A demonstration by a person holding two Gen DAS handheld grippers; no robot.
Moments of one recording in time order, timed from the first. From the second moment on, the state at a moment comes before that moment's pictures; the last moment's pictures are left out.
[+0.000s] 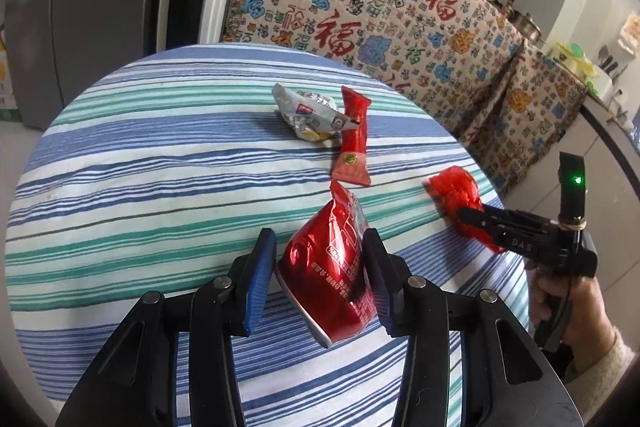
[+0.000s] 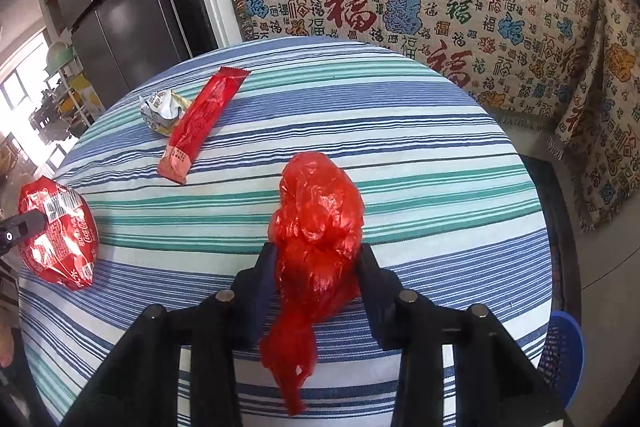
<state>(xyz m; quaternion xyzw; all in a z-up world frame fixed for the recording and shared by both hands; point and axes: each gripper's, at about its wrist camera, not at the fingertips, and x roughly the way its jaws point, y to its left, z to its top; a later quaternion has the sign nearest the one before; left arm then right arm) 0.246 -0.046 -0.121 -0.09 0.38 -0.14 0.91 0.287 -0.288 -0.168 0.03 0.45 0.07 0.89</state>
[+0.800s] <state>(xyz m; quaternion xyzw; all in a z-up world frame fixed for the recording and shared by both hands) 0.217 -0.123 -0.094 0.00 0.33 -0.14 0.93 0.215 -0.326 -0.109 0.02 0.41 0.07 0.91</state>
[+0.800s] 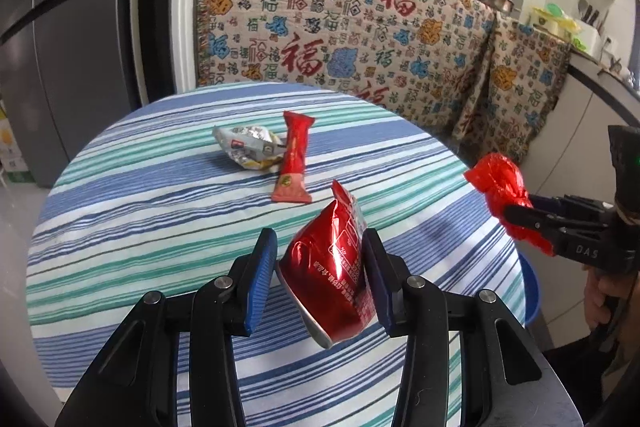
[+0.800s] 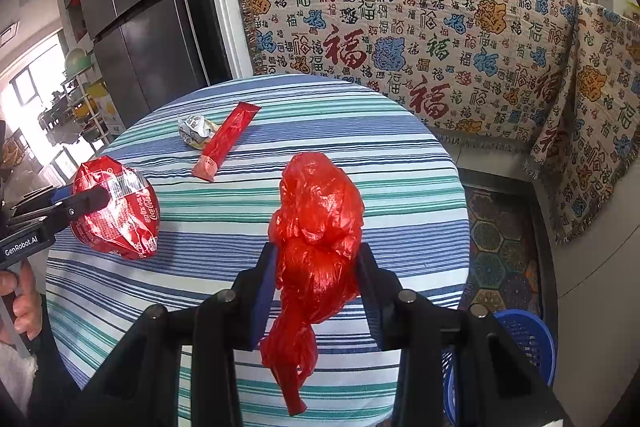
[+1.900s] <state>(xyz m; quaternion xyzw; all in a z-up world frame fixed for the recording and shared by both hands) 0.199 -0.286 -0.054 0.03 0.31 -0.28 0.91 0.156 -0.467 -0.088 0.08 0.38 -0.03 0.92</state>
